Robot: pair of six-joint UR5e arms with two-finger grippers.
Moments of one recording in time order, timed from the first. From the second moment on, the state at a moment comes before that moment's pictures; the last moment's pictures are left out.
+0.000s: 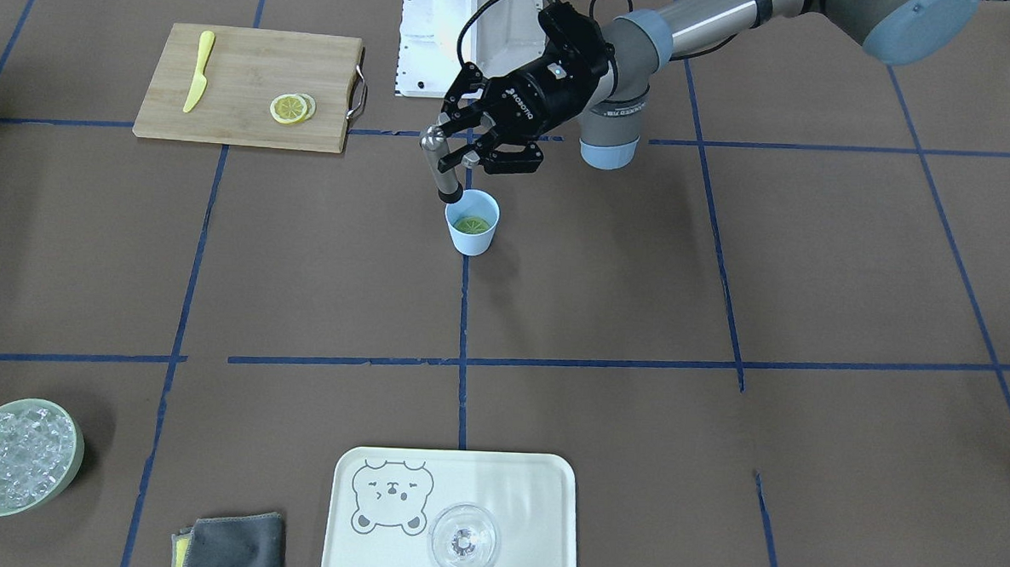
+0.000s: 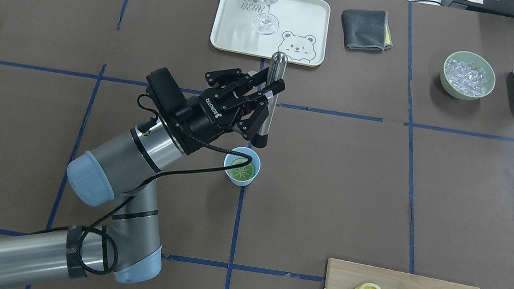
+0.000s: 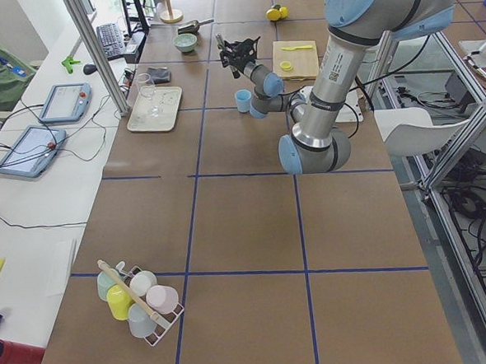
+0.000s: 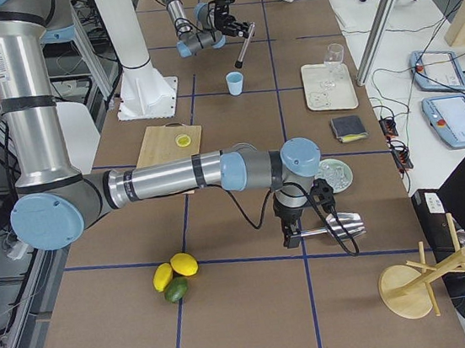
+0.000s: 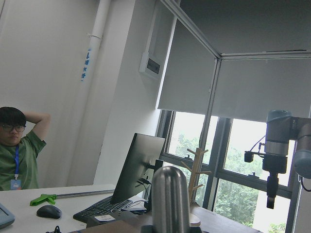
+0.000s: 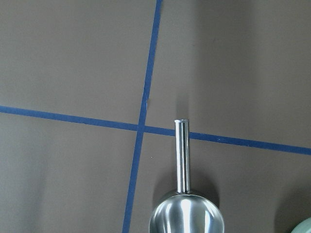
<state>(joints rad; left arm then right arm) -0.39 -2.25 -1.41 -3.36 -1.13 -0.45 1.53 -1.50 1.64 -1.74 2.28 -0.11</state>
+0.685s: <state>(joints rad) -0.51 -2.24 -1.73 -2.52 -1.21 -0.63 1.53 -1.50 1.64 -1.74 2.28 -0.11</state>
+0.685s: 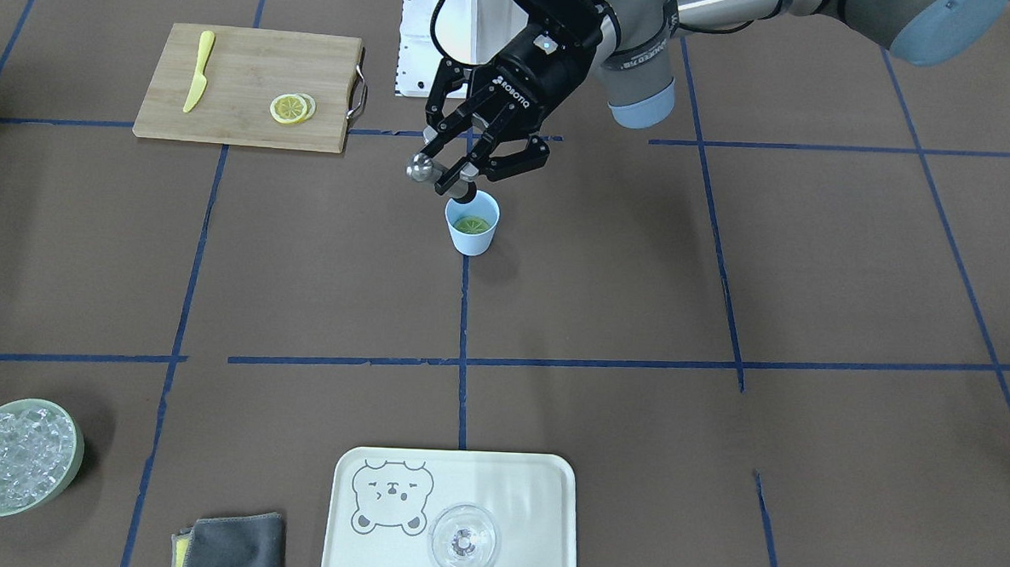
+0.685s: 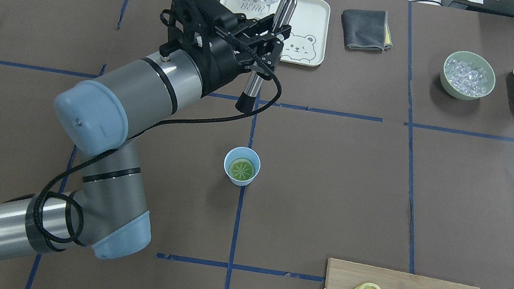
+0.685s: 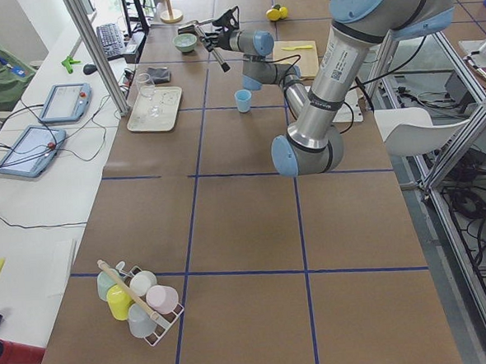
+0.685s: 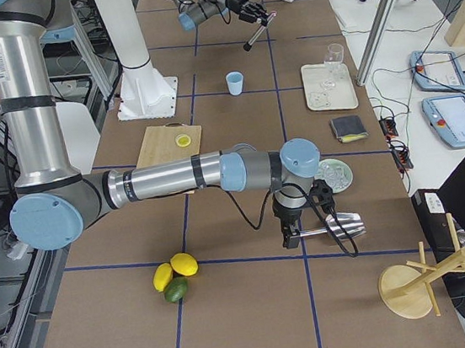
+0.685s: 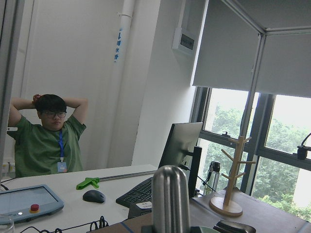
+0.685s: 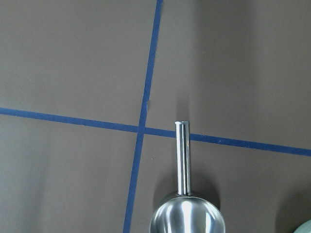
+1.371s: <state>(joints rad) -0.88 -2.10 -1.84 -1.83 -1.93 -0.64 1.54 -1.52 1.64 -1.74 2.28 -0.11</state>
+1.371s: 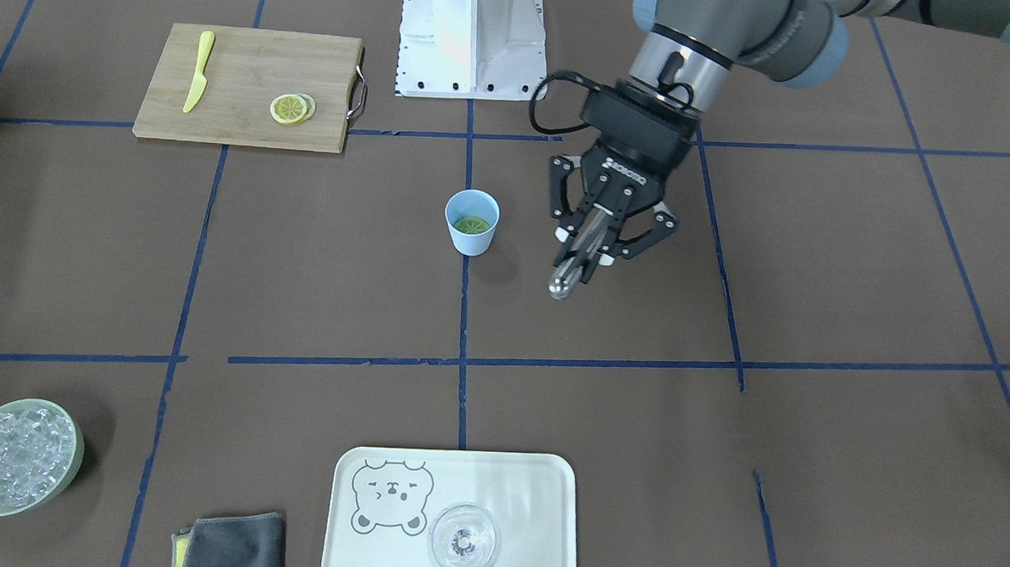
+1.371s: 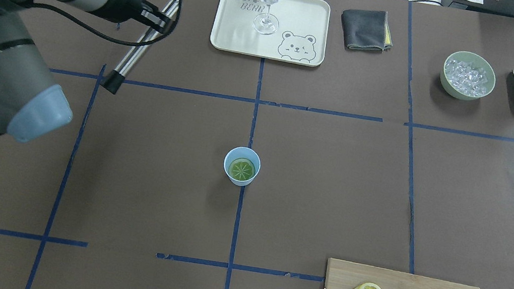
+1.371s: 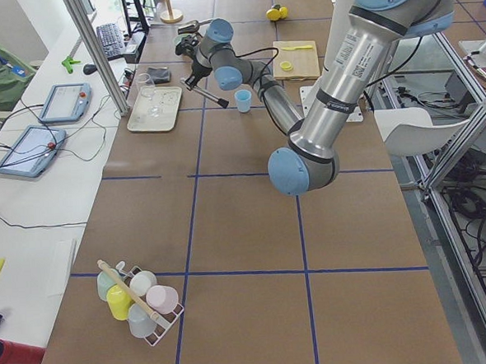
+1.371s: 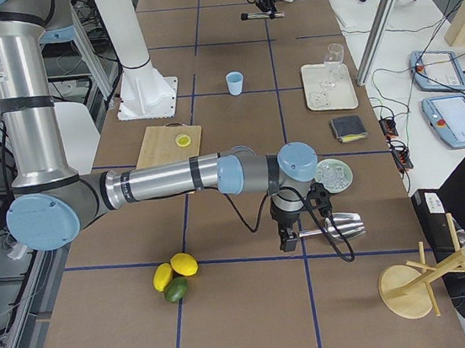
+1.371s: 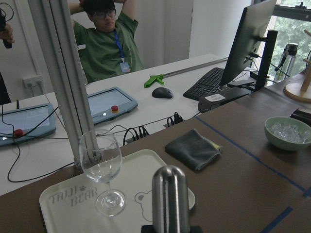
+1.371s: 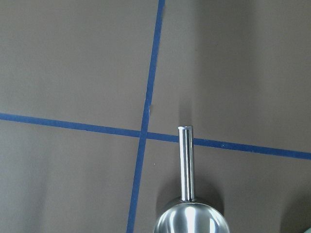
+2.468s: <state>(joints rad) -0.93 -1.74 -1.65 -2.10 -1.94 -0.89 1.56 -1.53 1.64 -1.74 2.29 -0.11</state>
